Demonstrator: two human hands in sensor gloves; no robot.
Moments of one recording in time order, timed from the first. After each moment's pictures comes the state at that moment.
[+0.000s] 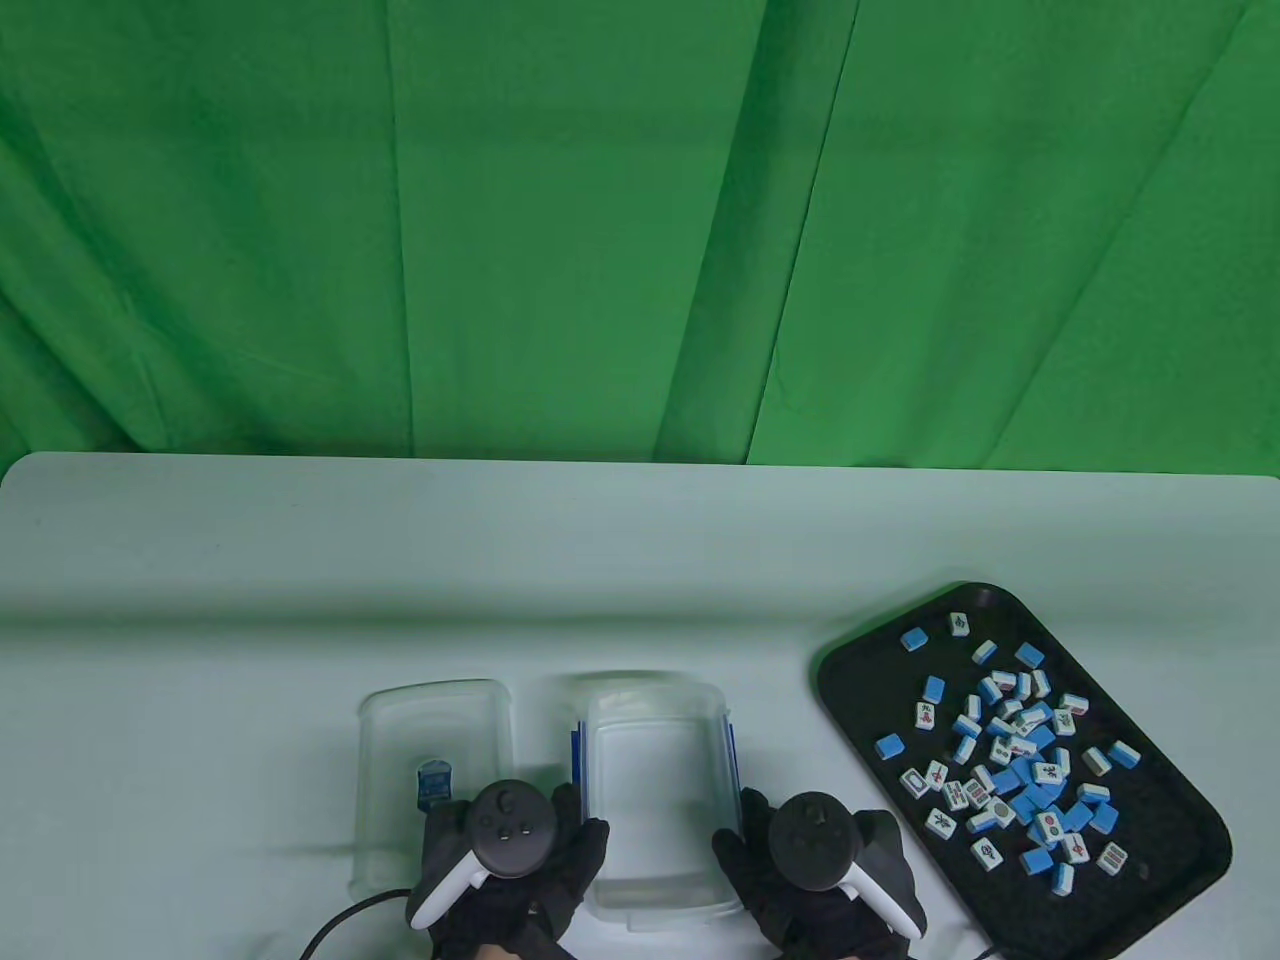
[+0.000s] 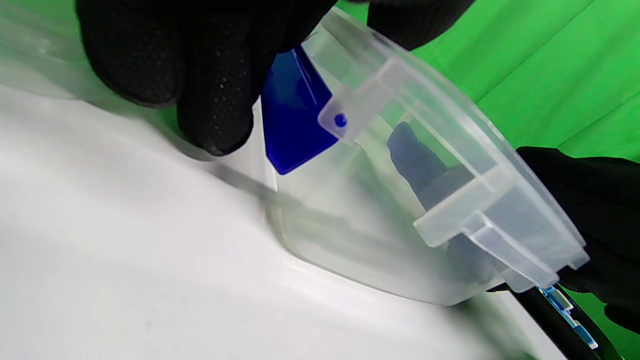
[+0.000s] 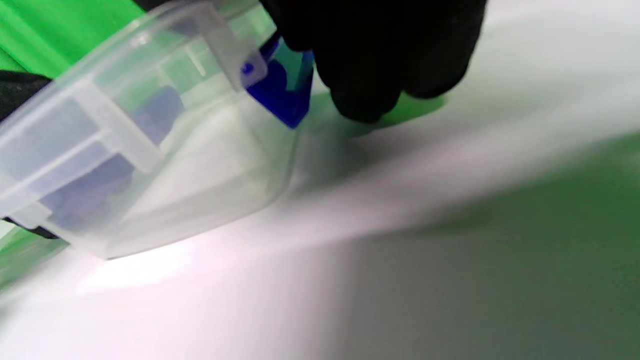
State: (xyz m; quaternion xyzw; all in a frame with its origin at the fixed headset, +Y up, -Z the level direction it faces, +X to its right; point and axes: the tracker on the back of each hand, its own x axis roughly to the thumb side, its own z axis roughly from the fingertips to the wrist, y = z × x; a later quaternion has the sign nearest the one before) left_hand -0.124 -0.756 -0.246 -0.19 -0.11 0.30 0.93; right_hand 0.140 -0.753 -0.246 0.09 0.18 0.95 0.23
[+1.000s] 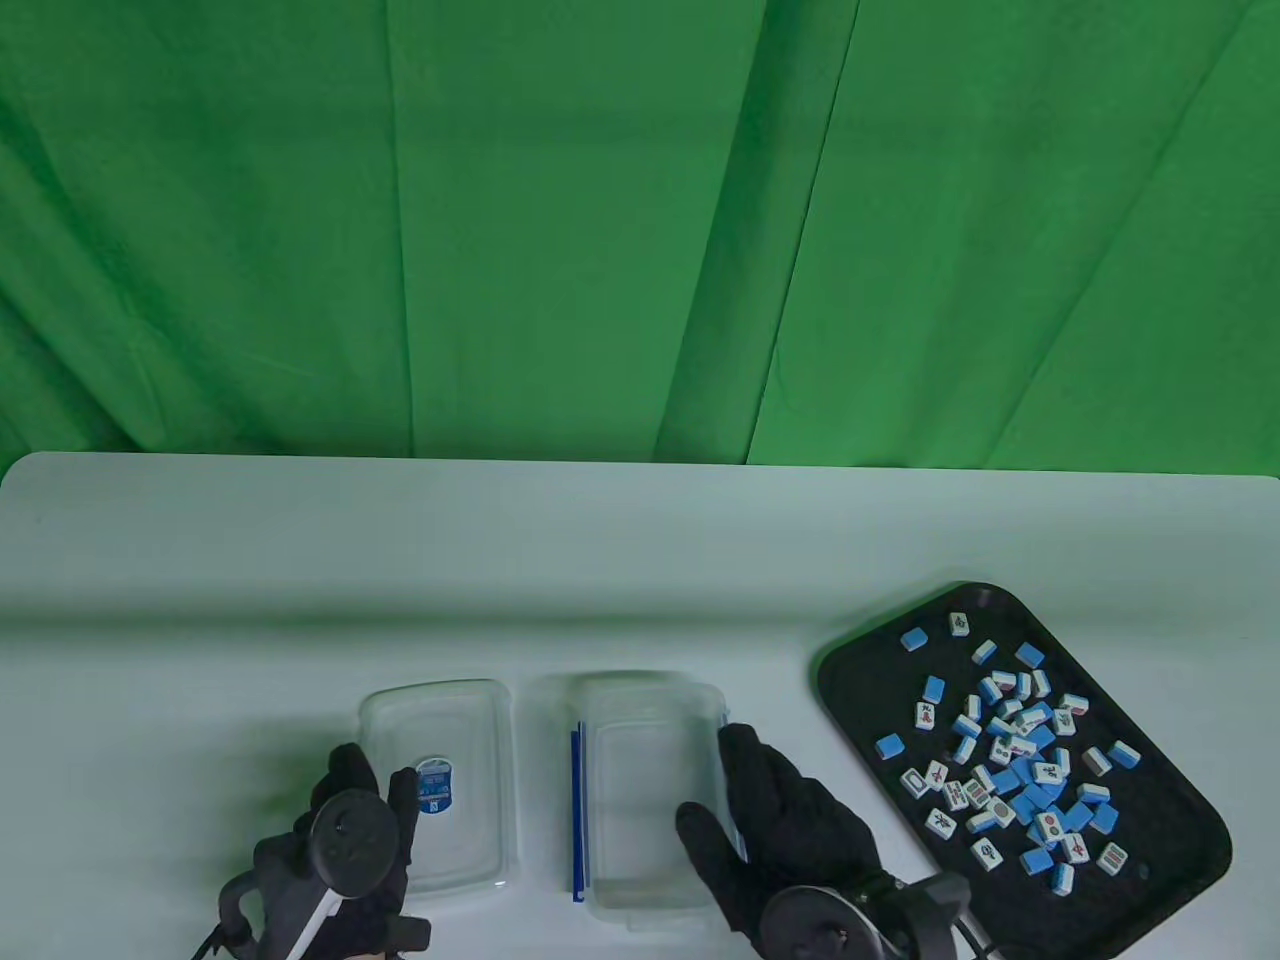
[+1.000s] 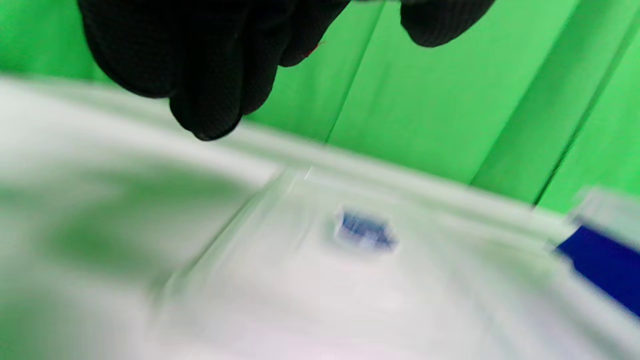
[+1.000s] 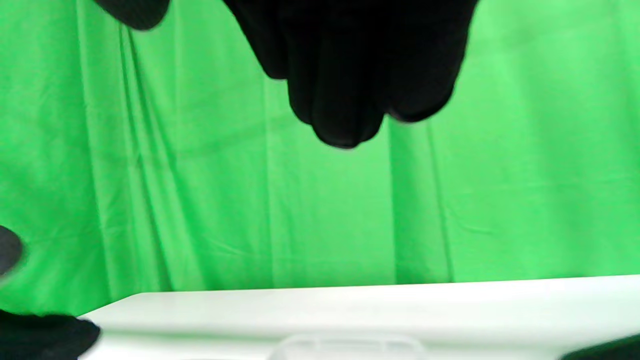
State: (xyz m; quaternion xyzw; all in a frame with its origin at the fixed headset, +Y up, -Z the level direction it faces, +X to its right) left_hand -0.252 -0.725 -0.227 -0.06 0.14 0.13 0.98; right_hand 0.085 -0.567 -0.173 0.17 -0.15 0.96 0.15
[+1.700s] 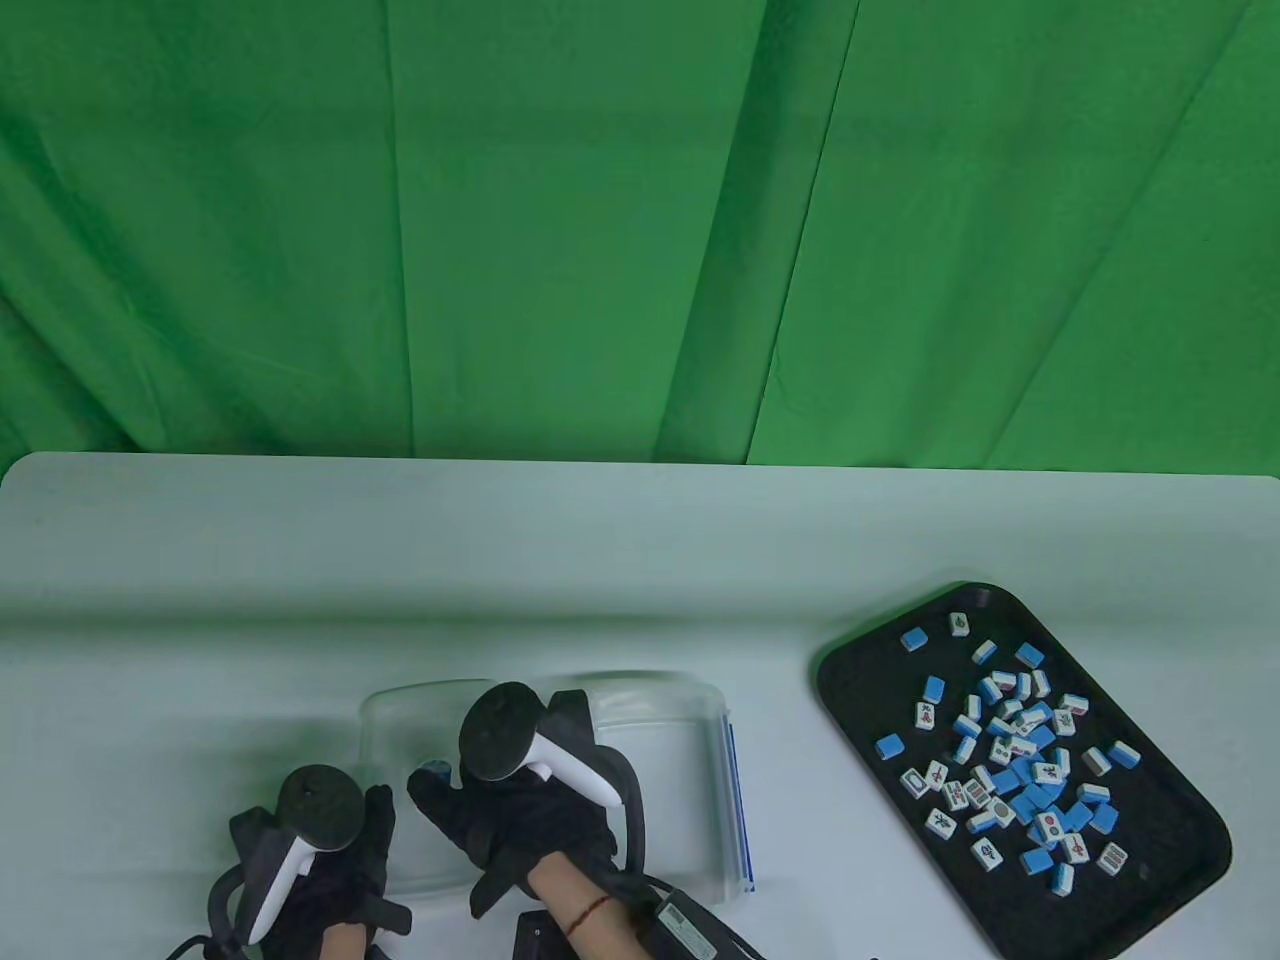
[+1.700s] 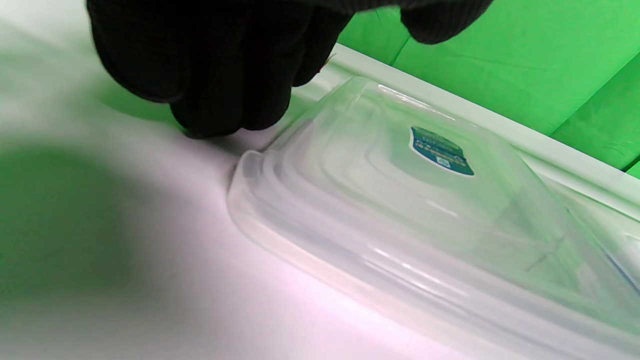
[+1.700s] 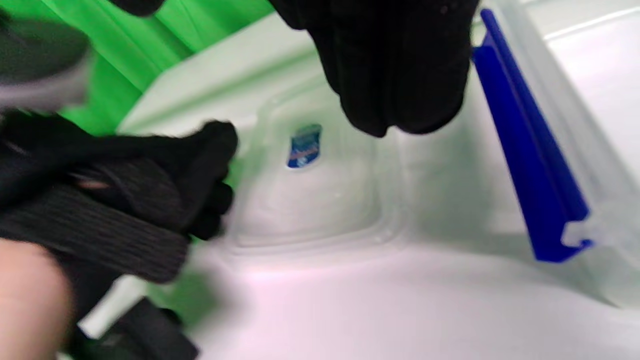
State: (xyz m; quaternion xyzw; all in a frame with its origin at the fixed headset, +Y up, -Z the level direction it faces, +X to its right) left_hand -0.274 -0.755 -0.242 -0.16 0.19 0.19 0.95; right_hand -0.091 -0.681 -0.288 0.16 0.32 0.91 0.19
